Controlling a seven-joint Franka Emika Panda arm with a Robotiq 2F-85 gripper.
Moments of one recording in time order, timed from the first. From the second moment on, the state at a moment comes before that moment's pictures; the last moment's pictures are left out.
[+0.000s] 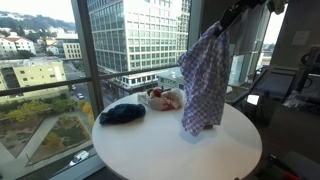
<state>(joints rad) 0.15 -0.72 -0.12 -2.48 0.19 2.40 -0.44</state>
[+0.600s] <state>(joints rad) 0.14 -0.69 -0.15 -2.52 0.17 2.53 -0.41</state>
